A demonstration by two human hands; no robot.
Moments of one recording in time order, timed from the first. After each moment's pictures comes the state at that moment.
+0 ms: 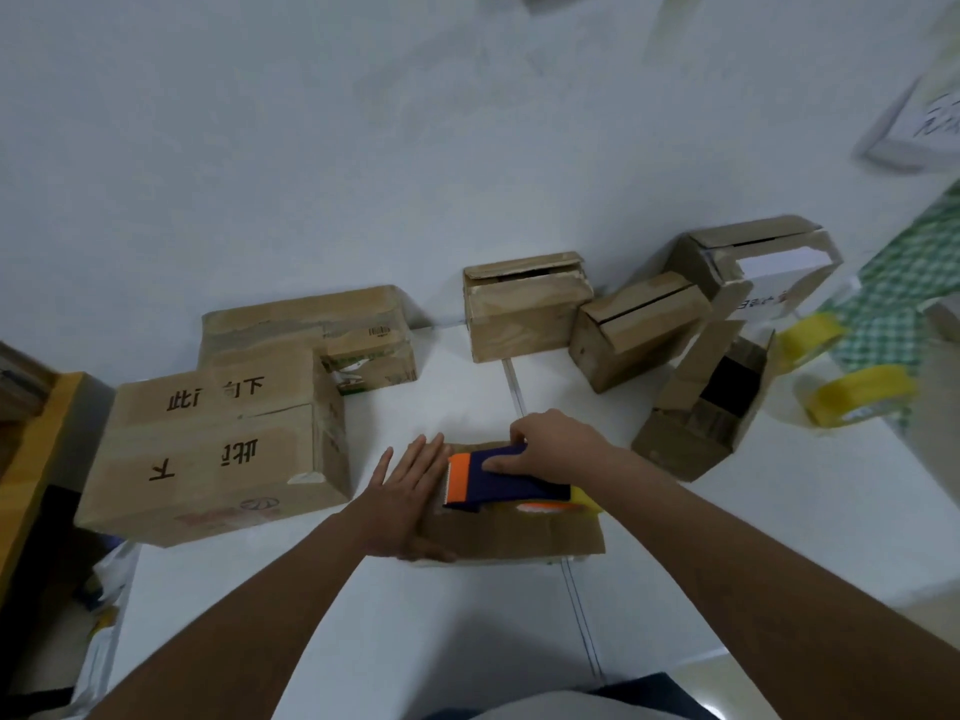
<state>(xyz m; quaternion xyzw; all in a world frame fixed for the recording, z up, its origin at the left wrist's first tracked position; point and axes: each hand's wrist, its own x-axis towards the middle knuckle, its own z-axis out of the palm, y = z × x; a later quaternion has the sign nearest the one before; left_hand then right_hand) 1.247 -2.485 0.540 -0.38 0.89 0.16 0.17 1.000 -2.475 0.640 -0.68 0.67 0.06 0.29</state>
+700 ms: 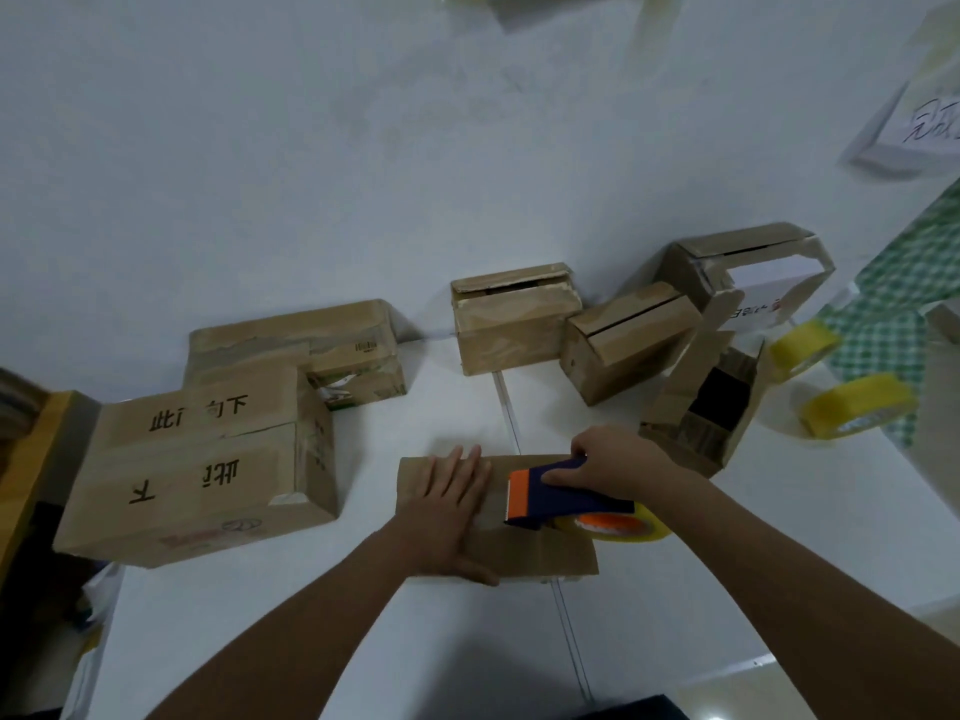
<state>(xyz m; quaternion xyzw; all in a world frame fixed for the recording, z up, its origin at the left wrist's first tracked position) 1.177 -2.473 0.551 -0.35 0.91 0.15 0.17 0.920 -2.462 0.620 -0.66 0.71 0.08 0.25</state>
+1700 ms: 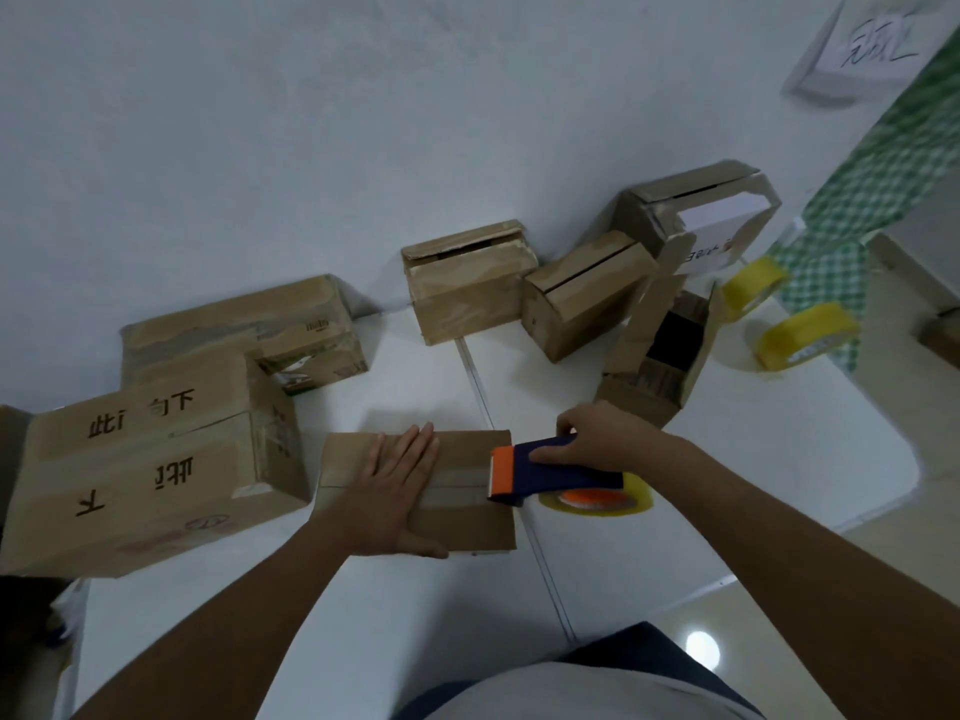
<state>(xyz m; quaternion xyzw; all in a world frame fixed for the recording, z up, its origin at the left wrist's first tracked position) 1.211 -2.481 0.537 -0.31 0.93 0.12 0.15 0.905 -2.433 0.621 -0.60 0.72 0.07 0.34</state>
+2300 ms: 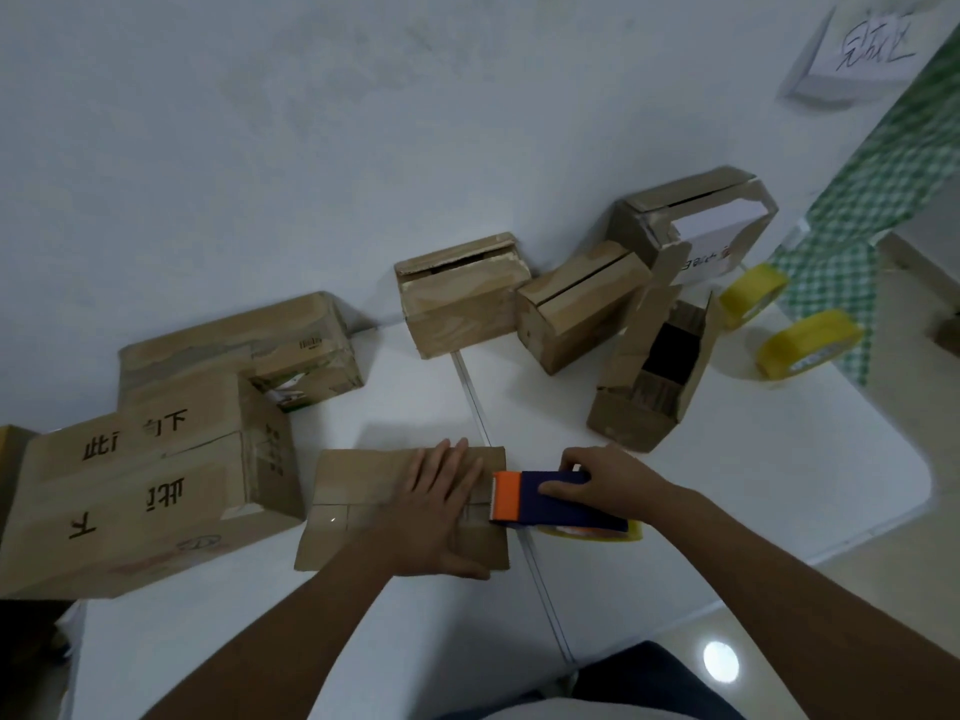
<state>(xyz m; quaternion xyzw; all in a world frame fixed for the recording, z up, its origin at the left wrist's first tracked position) 1.159 -2.465 0.534 -0.29 0.94 0.10 0.16 0.882 -2.401 0.578 -0.60 0.70 -0.01 0.39</state>
